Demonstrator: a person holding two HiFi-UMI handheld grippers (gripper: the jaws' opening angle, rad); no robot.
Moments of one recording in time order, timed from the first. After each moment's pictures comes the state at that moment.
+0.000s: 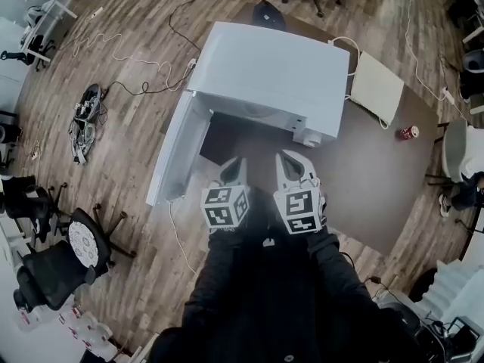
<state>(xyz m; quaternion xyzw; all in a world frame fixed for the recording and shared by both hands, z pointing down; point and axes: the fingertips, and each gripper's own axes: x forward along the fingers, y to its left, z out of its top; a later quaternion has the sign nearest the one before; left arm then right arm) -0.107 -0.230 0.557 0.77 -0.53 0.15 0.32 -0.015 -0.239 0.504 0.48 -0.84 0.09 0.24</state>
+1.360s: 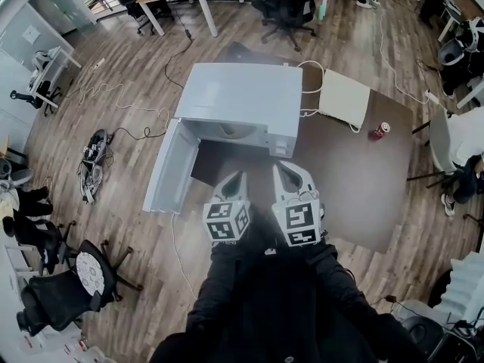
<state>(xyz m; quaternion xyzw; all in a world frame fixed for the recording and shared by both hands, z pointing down) -0.018 -0.173 0.480 0.82 -0.52 0.12 0.23 0.071 -0.167 0.409 0.54 -0.83 0.04 0.14</state>
